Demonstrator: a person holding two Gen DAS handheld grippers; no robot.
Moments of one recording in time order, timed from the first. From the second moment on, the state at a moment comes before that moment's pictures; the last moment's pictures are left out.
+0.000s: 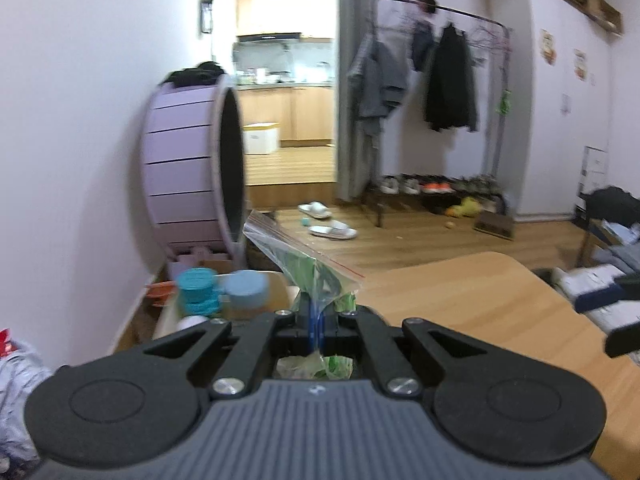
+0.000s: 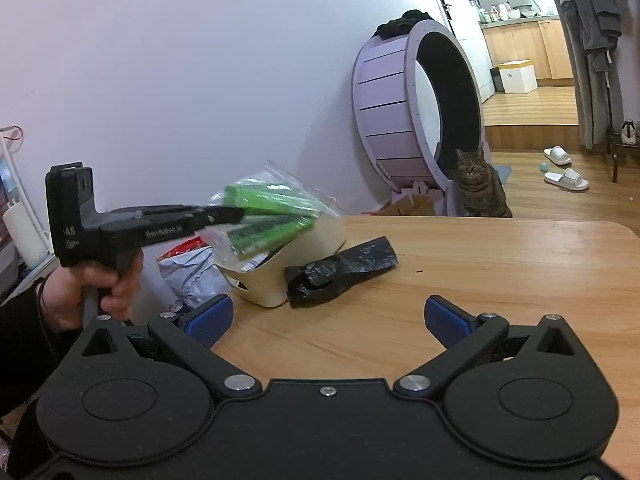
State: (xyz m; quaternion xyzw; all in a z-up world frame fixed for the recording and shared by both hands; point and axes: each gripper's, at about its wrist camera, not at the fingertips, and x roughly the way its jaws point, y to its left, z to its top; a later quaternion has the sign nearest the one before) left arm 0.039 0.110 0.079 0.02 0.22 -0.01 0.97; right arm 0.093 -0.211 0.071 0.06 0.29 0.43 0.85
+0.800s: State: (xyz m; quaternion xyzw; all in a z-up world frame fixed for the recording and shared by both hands) left arm 0.060 0.167 0.062 0.01 0.30 0.08 0.95; right arm 0.093 -0.188 0.061 0.05 0.31 0.44 0.84
